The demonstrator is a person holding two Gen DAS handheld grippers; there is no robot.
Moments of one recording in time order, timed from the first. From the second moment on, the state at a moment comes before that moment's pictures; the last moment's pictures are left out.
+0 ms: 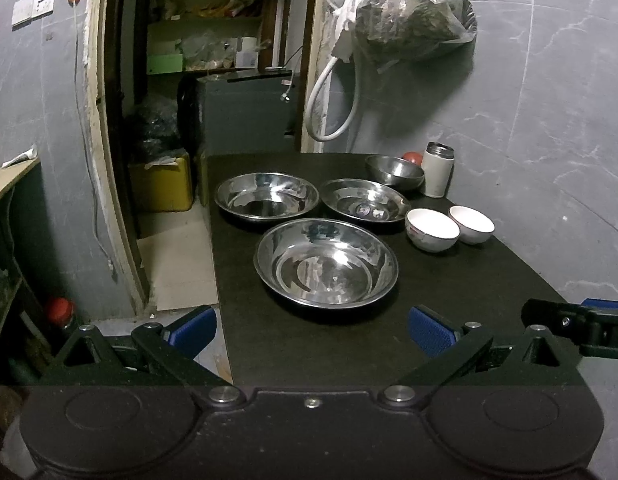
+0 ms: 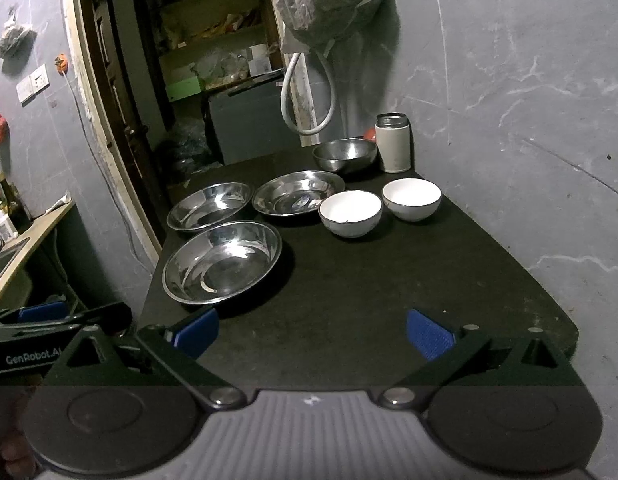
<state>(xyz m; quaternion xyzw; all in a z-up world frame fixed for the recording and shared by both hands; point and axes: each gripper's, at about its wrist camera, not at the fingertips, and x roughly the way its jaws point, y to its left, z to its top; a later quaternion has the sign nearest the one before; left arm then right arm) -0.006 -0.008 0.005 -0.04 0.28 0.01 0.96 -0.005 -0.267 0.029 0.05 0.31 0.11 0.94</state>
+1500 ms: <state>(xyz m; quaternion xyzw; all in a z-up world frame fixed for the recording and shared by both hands) -0.007 -0.009 0.005 -0.04 0.28 0.01 0.96 0.002 -0.260 0.025 0.05 0.32 0.11 0.94</state>
